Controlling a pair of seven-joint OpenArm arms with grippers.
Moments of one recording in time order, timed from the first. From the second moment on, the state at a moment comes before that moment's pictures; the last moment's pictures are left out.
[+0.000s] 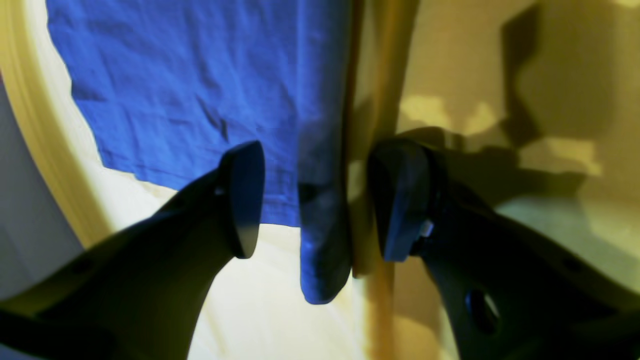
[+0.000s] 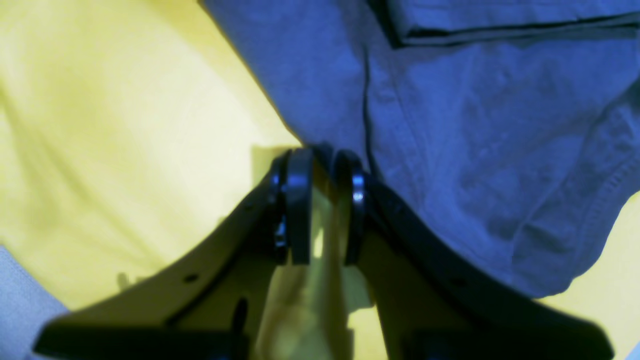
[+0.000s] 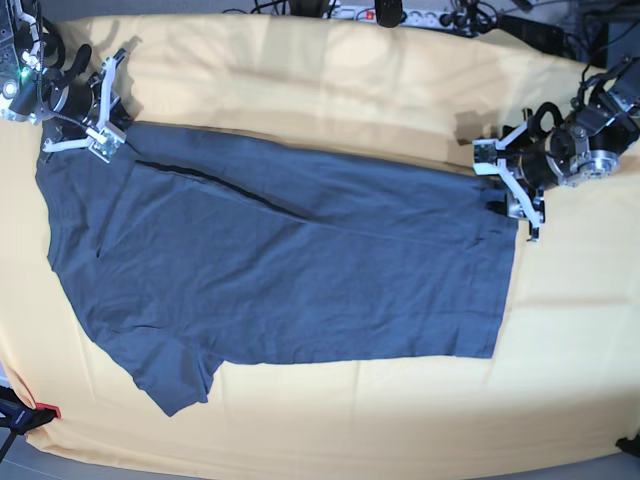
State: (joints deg) left arm -7.8 -66.4 43.5 106.9 6.9 -24.0 16.1; right arm -30.2 42.7 6.5 113.4 24.4 34.0 -48.9
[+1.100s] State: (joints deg) left arm -8.0 -66.4 43.5 106.9 7.9 -24.2 19.0; right arm -30.2 42.7 6.5 113.4 14.6 28.5 -48.7
